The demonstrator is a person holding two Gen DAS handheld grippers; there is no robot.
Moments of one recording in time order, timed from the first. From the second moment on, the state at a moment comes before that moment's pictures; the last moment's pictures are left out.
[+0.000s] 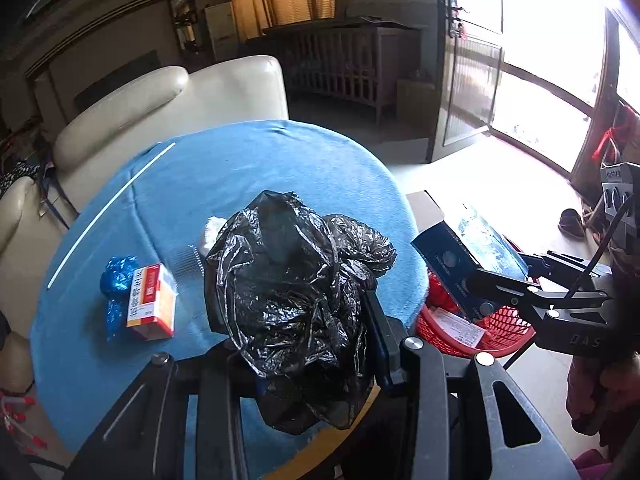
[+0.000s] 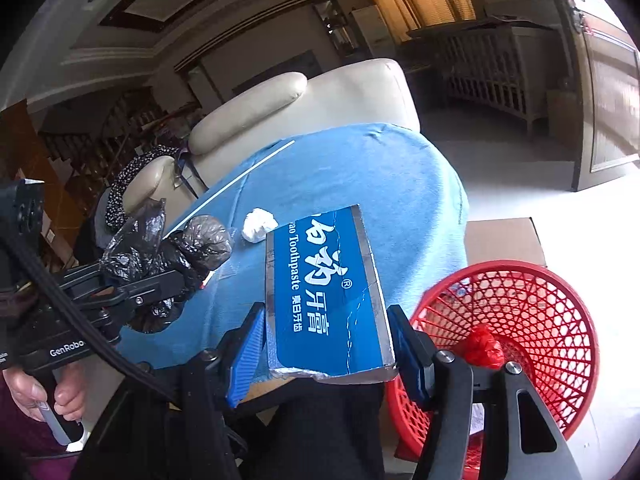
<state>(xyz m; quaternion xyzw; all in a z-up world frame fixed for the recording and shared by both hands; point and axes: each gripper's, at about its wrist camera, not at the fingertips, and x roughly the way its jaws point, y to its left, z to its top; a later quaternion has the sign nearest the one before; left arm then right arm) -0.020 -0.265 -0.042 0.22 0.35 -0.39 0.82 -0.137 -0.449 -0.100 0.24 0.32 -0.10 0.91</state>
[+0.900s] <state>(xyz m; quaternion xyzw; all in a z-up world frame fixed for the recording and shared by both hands) -0.048 -0.330 -0.043 0.27 0.32 -0.44 0.79 -0.202 -0.500 -0.099 0.27 0.30 -0.17 0.90</state>
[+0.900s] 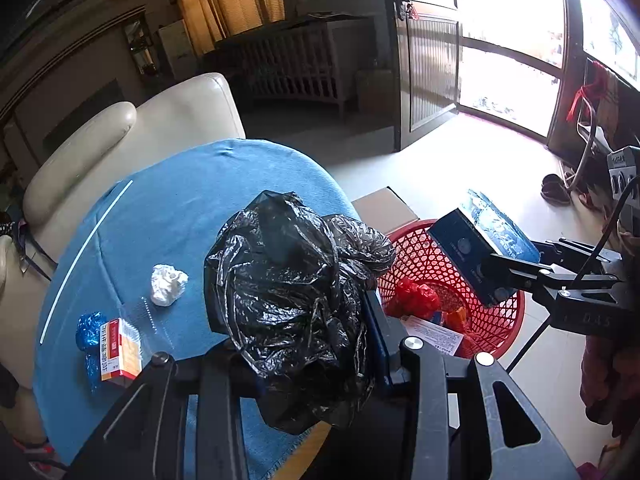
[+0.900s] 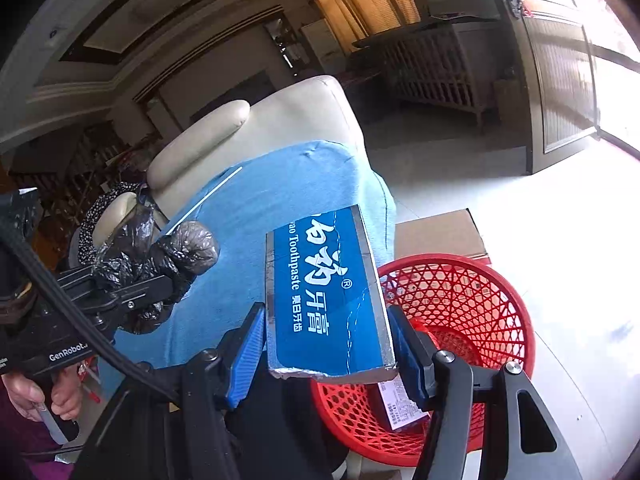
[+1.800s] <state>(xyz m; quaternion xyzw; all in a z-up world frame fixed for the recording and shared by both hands) -0.066 -0.386 -0.079 0.32 0.35 -0.47 0.75 -0.237 -0.531 -0.124 0.31 0.31 -0.22 0.87</state>
